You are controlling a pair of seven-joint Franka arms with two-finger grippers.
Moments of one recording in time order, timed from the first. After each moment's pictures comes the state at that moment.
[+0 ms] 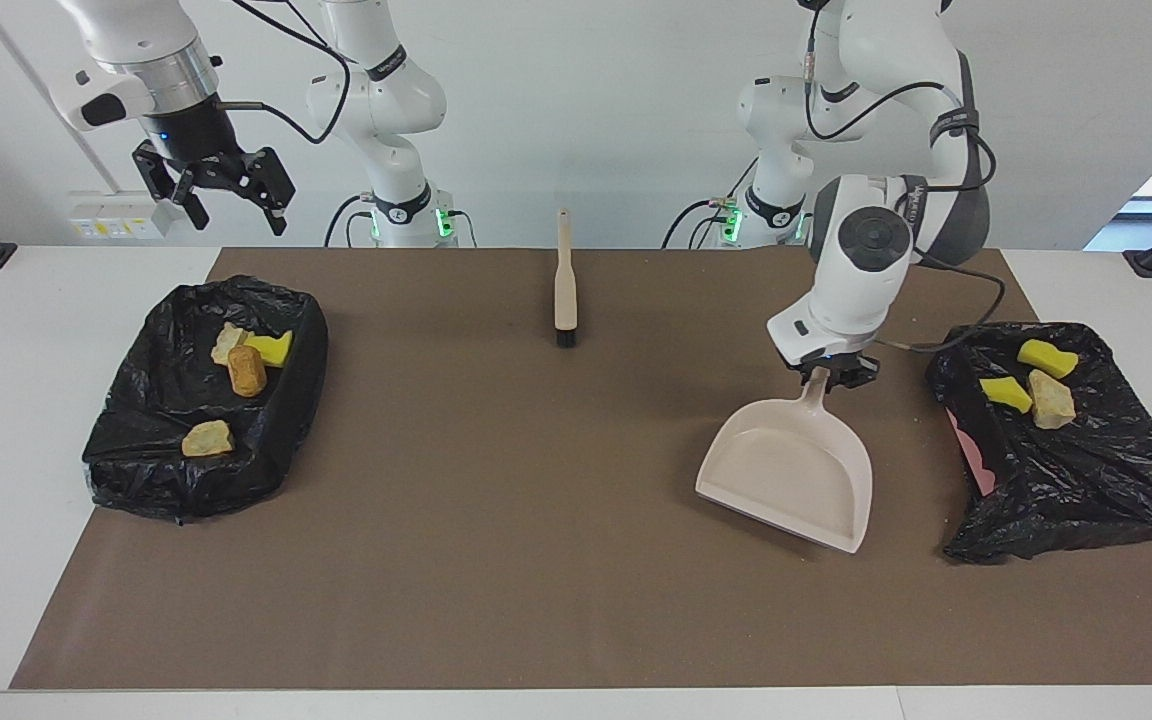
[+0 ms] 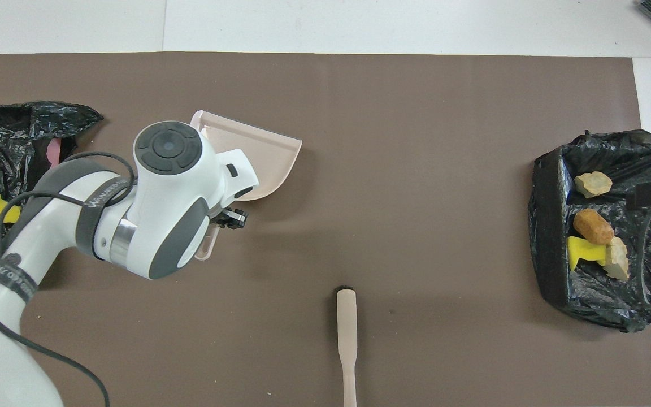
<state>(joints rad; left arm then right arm) -0.41 0.22 -0.08 -1.82 0.06 1.92 -0.18 0.02 -0.11 -0.08 -1.60 -0.02 1.52 0.07</state>
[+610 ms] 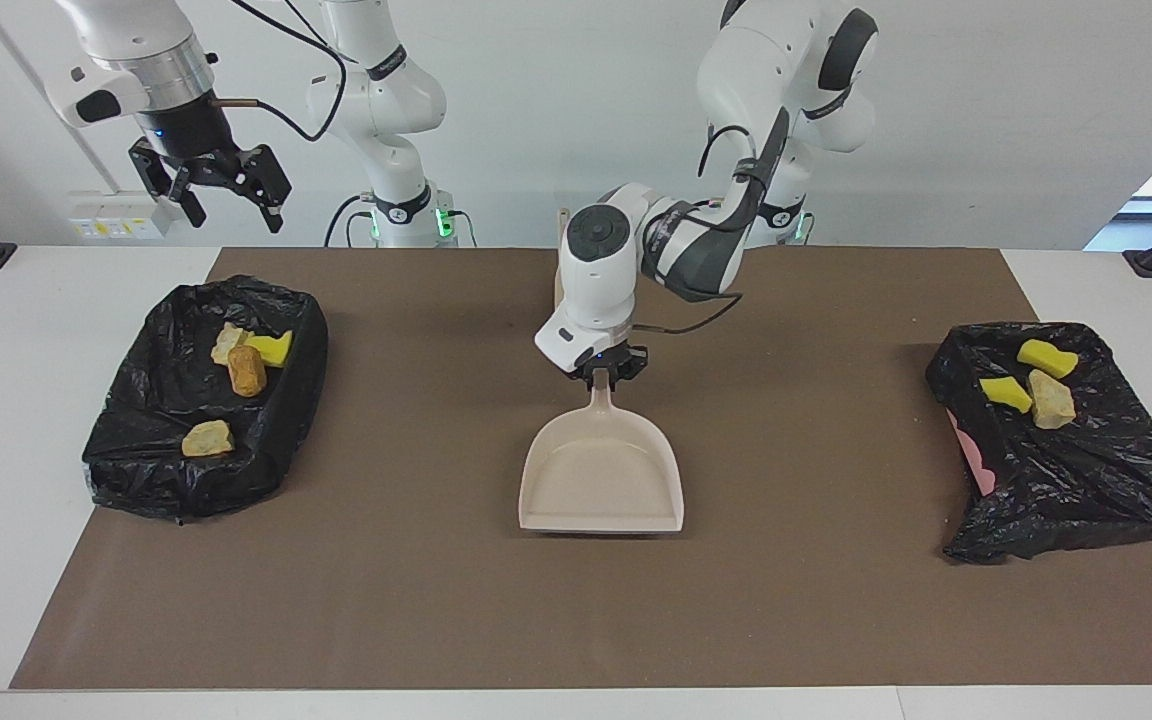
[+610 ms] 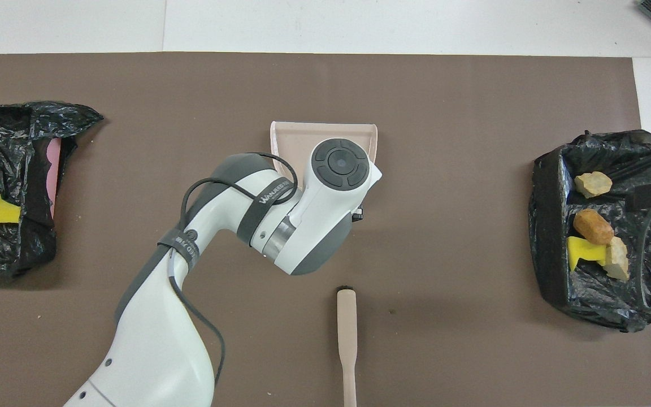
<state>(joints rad) -0.66 0.56 -0.08 -1.43 0.03 1.91 -0.65 0.04 -0.12 -0.08 -1.60 -0.02 1.52 0.07</state>
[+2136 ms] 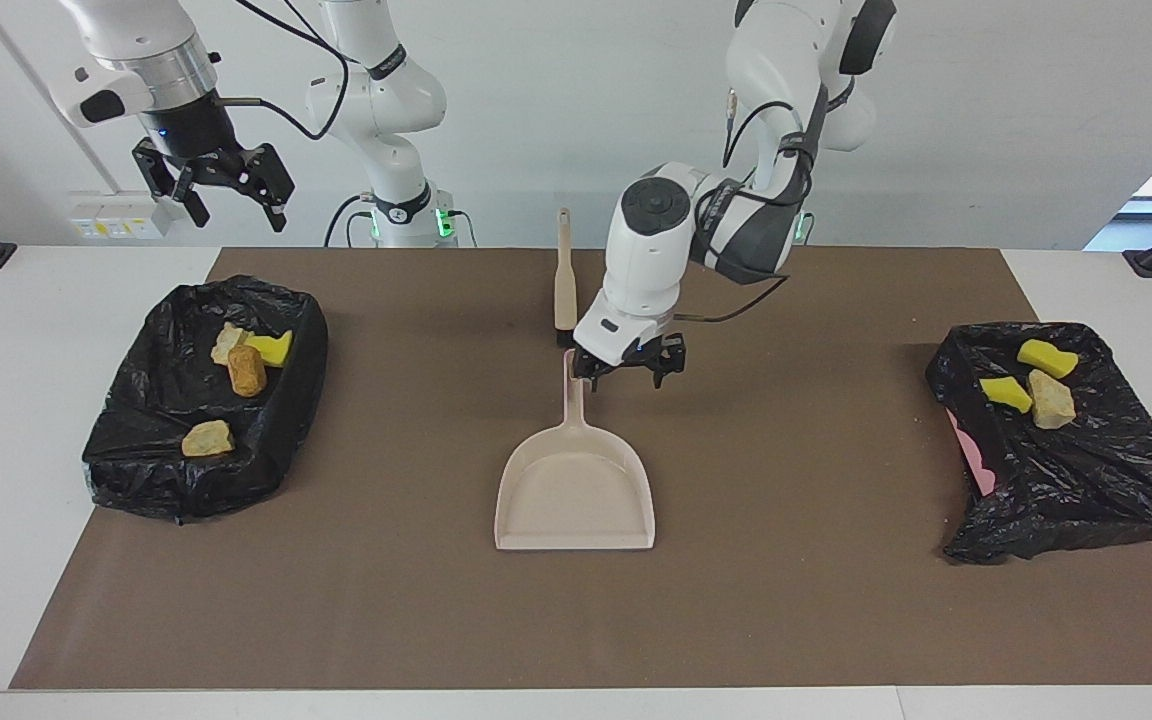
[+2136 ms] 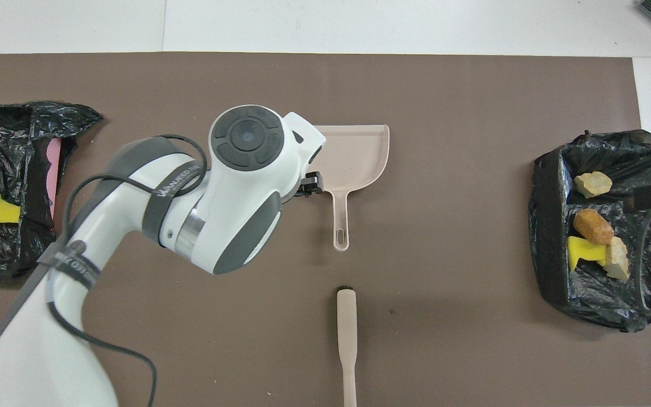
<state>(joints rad) -0.55 0.29 -0.04 -1.60 0.03 1.93 -0.61 0.09 -0.12 -0.13 -1.61 -0.02 1.52 0.07</state>
